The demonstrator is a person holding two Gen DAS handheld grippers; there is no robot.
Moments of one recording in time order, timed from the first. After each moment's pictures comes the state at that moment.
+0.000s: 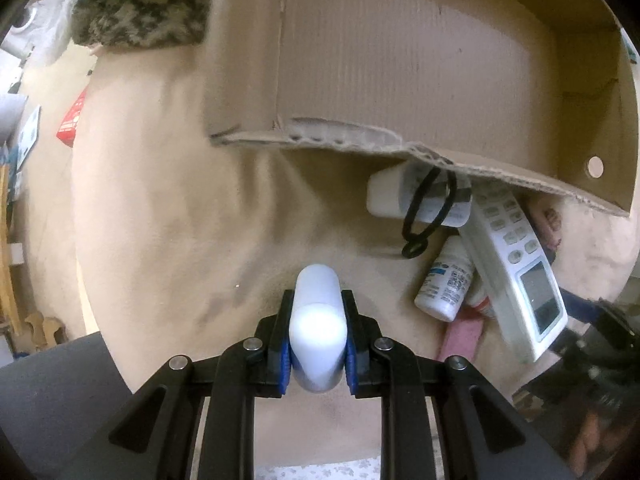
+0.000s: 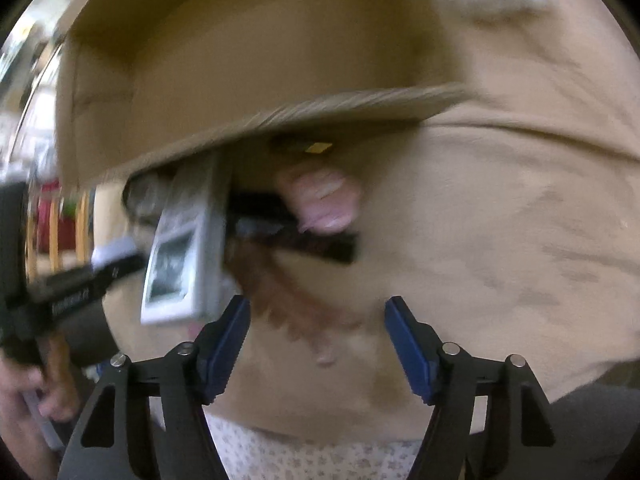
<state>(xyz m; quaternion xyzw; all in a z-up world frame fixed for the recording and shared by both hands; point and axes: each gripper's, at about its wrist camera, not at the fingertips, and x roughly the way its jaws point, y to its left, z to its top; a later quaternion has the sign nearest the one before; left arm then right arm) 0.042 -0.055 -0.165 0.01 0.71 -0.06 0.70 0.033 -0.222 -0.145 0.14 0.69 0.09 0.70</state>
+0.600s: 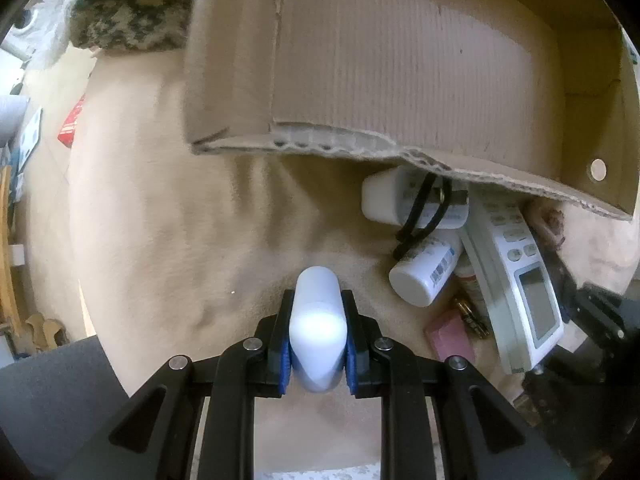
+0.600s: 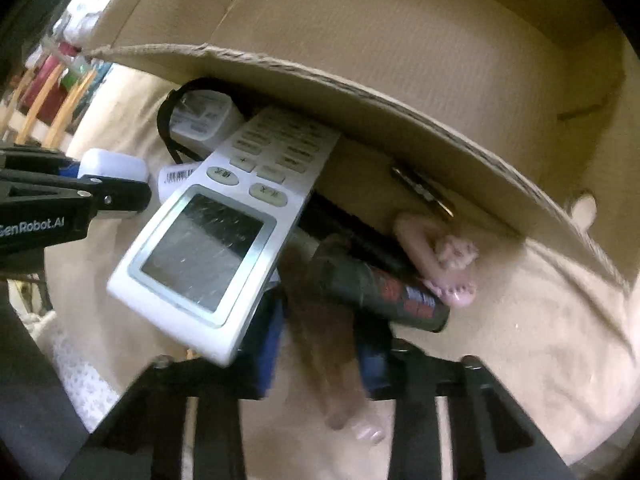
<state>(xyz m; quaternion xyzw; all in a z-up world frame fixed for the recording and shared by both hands) 0.049 -0.062 -0.166 0.01 0.71 -0.06 0.71 0.050 -0.142 -0.155 -0.05 0.65 0.14 0.74</state>
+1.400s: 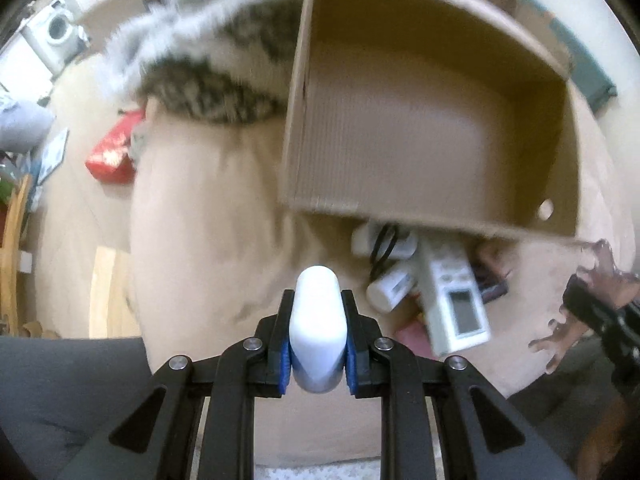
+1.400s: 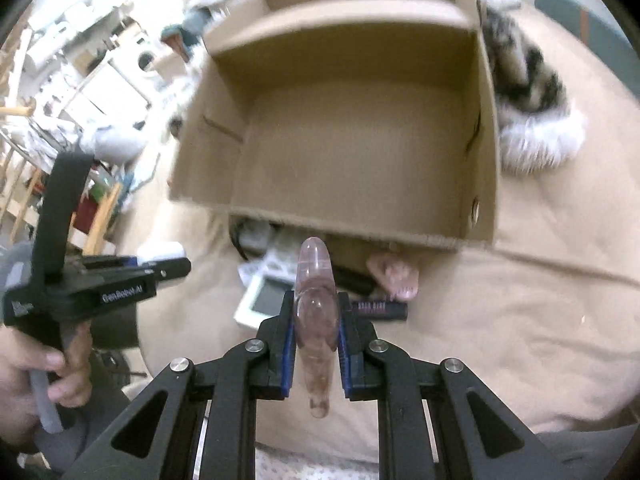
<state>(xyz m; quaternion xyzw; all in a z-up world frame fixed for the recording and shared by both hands) 0.033 -0.011 -0.074 -0.02 0.60 -0.05 0.80 0.018 -0.192 -0.050 0.09 0.53 0.15 0.83</state>
